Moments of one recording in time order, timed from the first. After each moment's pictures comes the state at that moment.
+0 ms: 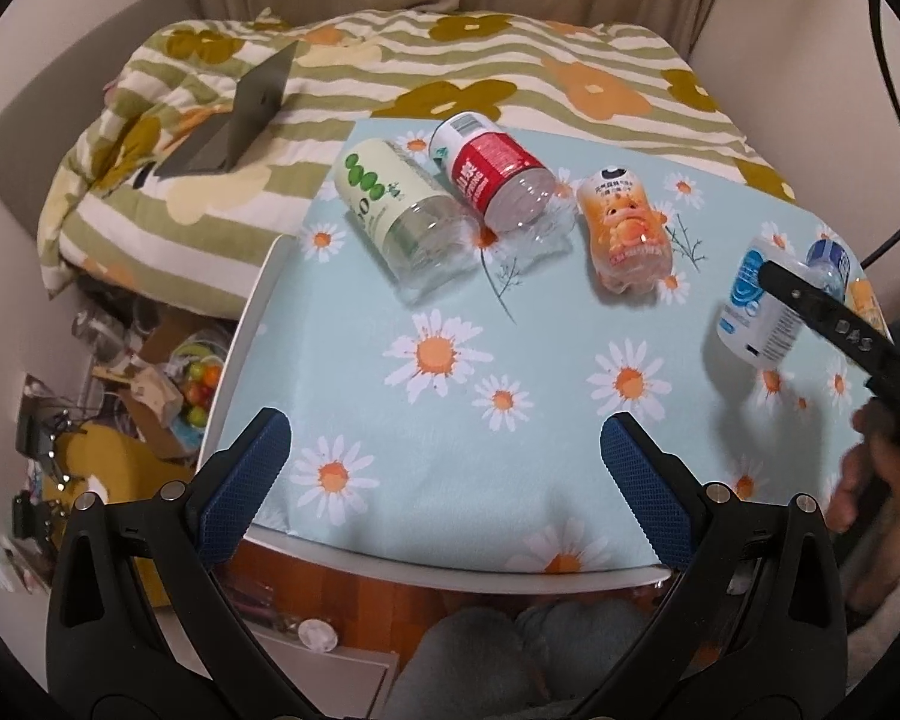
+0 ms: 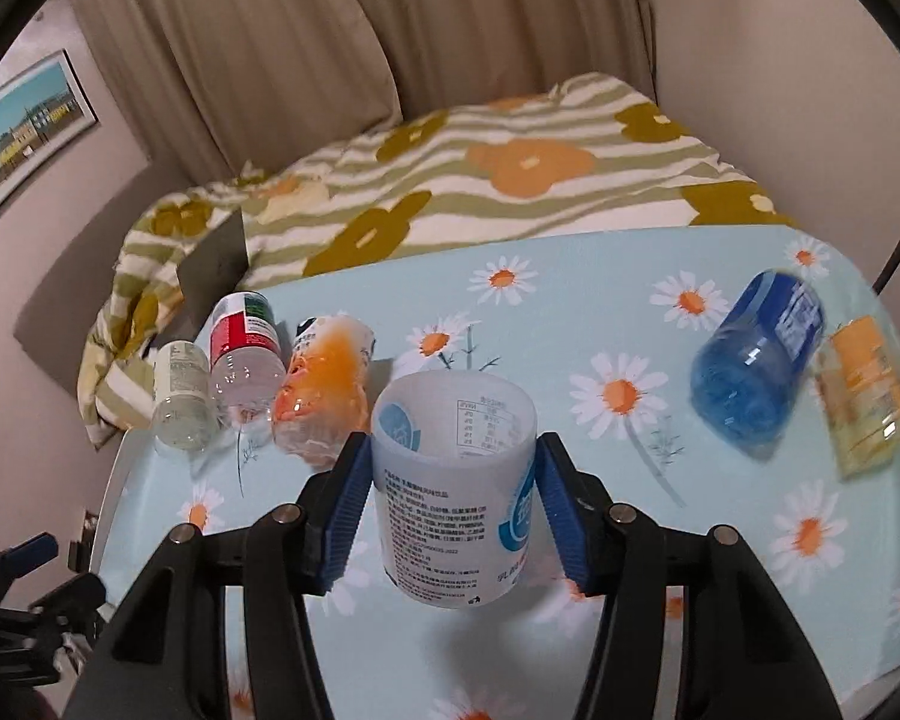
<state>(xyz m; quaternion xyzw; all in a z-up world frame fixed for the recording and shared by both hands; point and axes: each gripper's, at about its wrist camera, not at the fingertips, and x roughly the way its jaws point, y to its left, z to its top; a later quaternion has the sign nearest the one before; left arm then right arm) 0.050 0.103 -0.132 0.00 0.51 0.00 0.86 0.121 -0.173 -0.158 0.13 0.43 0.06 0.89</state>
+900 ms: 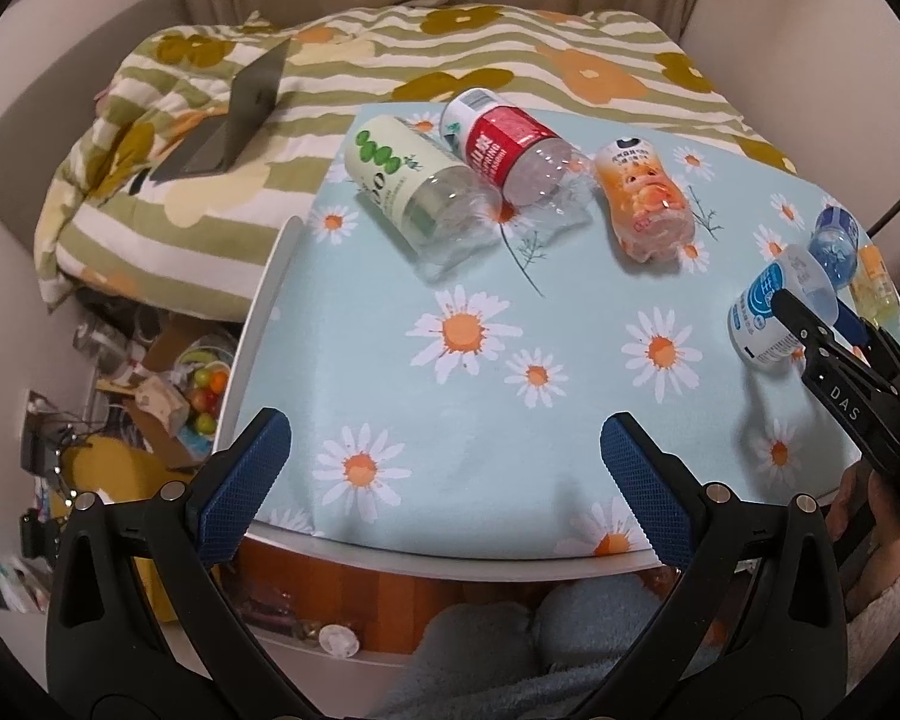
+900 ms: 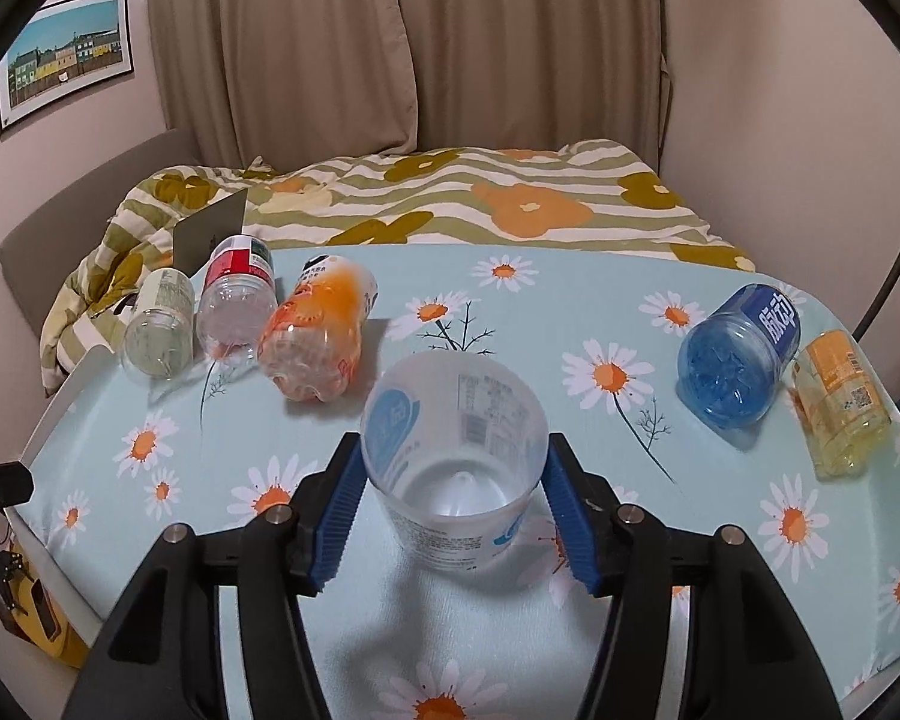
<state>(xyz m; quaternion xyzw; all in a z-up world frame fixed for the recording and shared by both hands) 0.045 0.115 -0.148 0.02 0.51 -0.01 0.86 0.077 -0.136 -0.187 0.02 0.38 0.04 0.93</state>
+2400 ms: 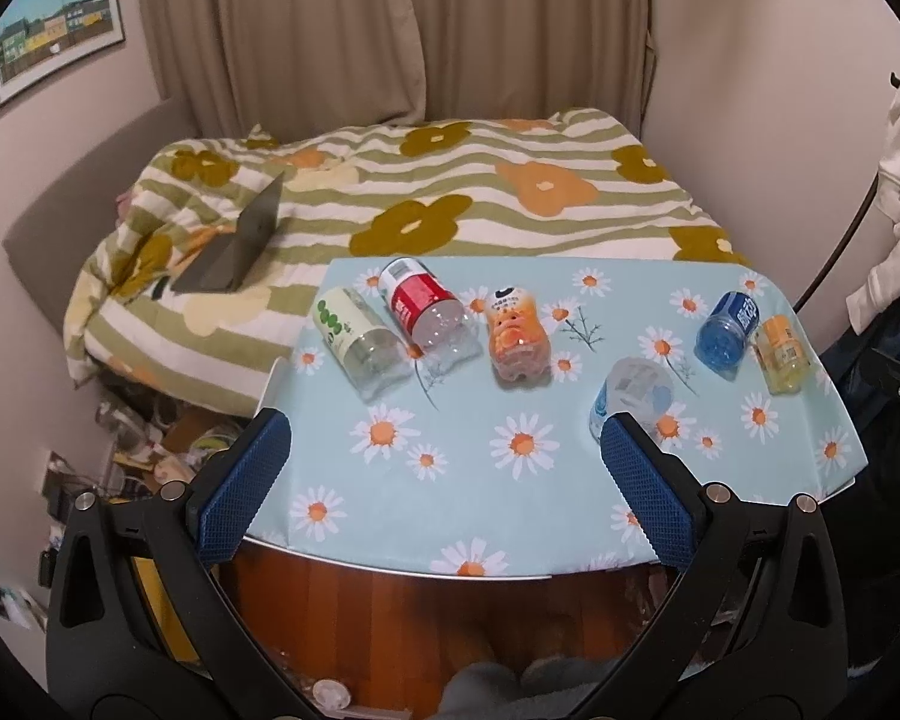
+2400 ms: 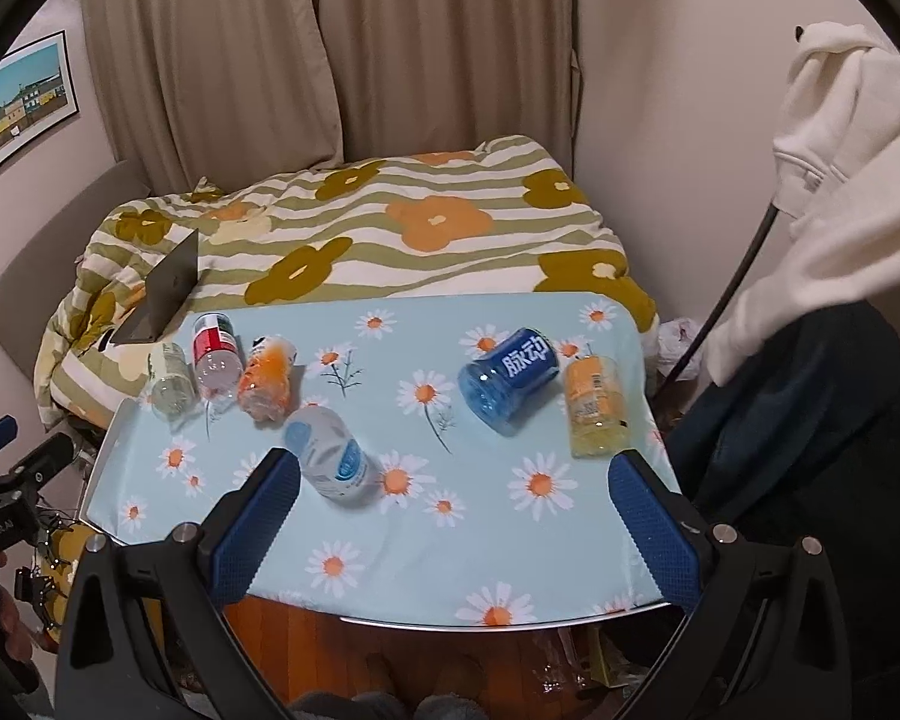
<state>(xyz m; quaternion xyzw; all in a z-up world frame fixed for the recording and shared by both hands) -0.015 0.030 -0.020 0.04 0.40 -0.01 0.92 0.001 -0.243 -0.031 0.05 0.41 -0.03 0.91</state>
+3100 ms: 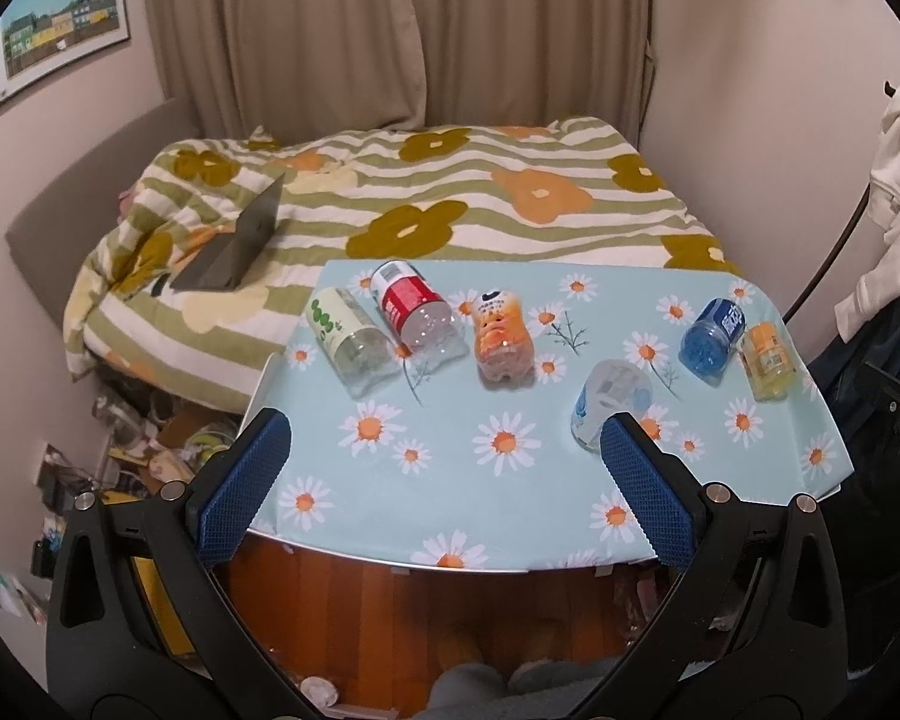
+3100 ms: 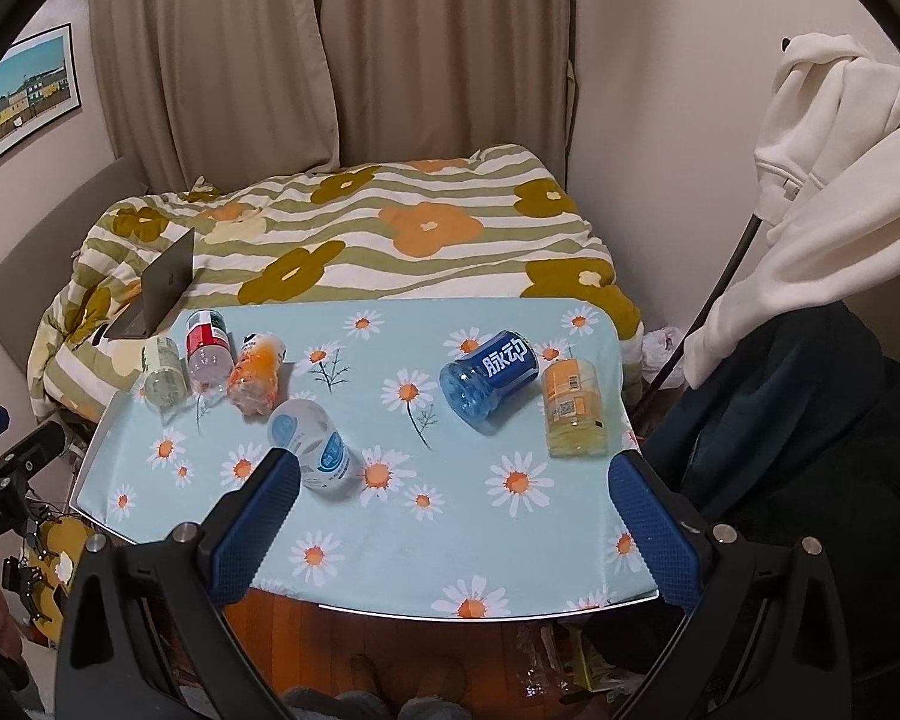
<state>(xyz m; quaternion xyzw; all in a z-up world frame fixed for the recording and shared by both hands) -0.026 0.021 -0.012 0.03 0.39 -0.01 0.92 -0.012 -0.252 -0.026 0.03 0.41 -0.03 0.91</state>
